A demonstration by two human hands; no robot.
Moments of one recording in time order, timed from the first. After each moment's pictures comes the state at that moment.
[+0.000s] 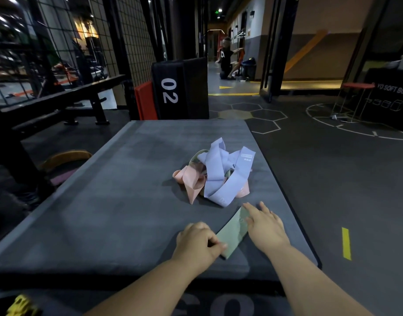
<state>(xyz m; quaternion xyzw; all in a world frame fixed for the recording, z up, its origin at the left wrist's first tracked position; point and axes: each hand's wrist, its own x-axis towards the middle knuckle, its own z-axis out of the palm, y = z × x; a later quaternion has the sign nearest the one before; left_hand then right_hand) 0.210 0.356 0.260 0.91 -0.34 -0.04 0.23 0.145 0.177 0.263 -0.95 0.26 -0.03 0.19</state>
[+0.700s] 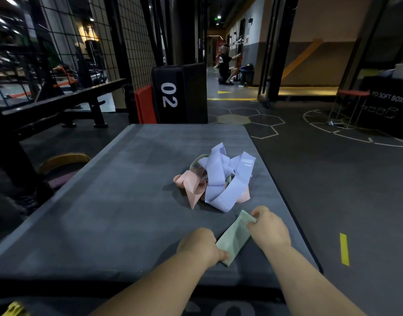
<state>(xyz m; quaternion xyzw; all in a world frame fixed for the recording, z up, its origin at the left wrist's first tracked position) 0.217 0.339 0.279 0.95 -0.21 -0.20 0.14 0.154 0.179 0.277 -0.89 0.39 -0.08 0.24</state>
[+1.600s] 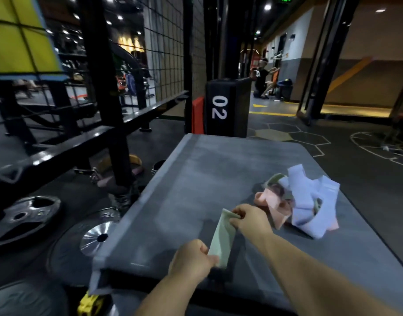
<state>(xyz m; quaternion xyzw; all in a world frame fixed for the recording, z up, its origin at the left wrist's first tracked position) 0.306 0.557 0.289 0.93 -0.06 -0.15 0.32 0.315 0.375 0.304 -0.92 0.20 -0.10 0.32</state>
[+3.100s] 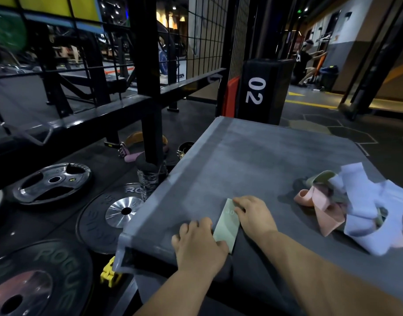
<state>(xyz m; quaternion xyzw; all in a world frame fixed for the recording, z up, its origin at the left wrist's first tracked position) 0.331 0.588 0.272 0.97 -0.04 -0.01 0.24 0.387 0.417 0.250 -0.97 0.07 -0.08 0.23</state>
